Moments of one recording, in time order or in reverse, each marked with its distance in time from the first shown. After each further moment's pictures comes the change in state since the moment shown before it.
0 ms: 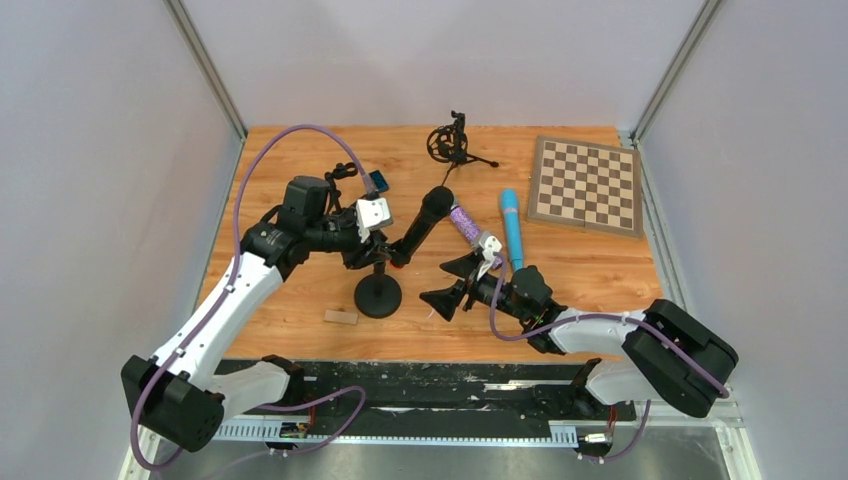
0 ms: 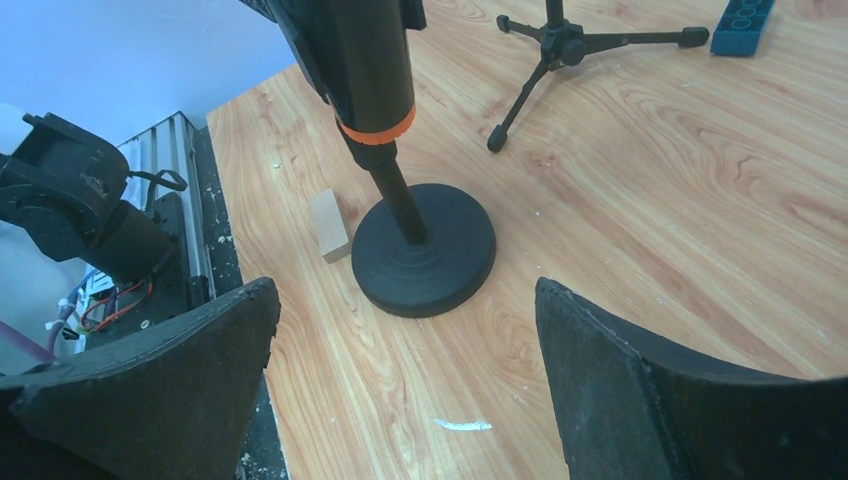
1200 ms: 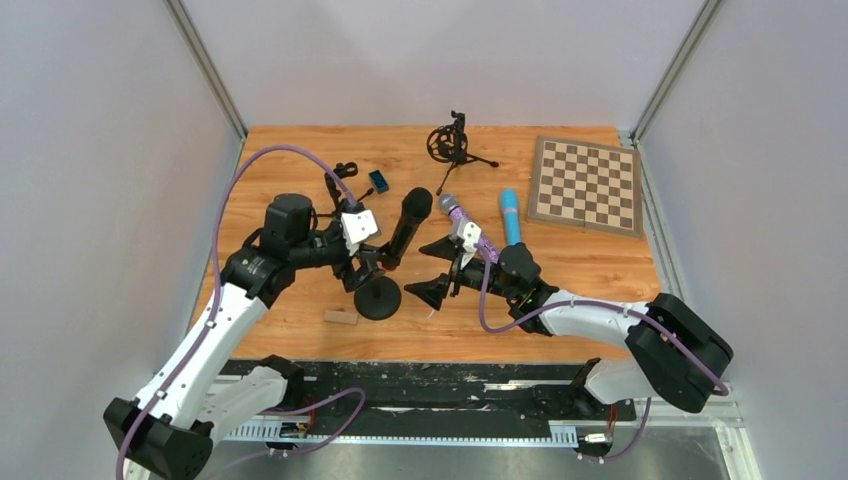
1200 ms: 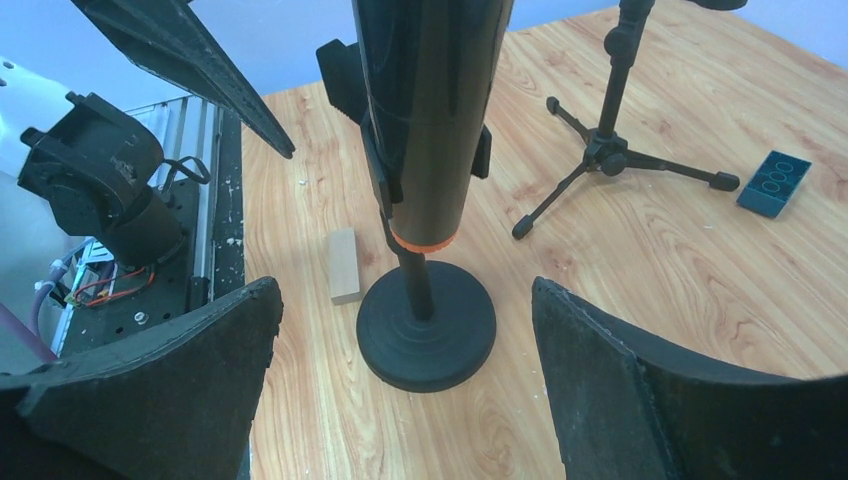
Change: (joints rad) left arm 0.000 -0.165 -0.092 0.045 -0.084 -0.038; right arm 0.000 0.031 0.216 -0.135 -0.169 -0.196
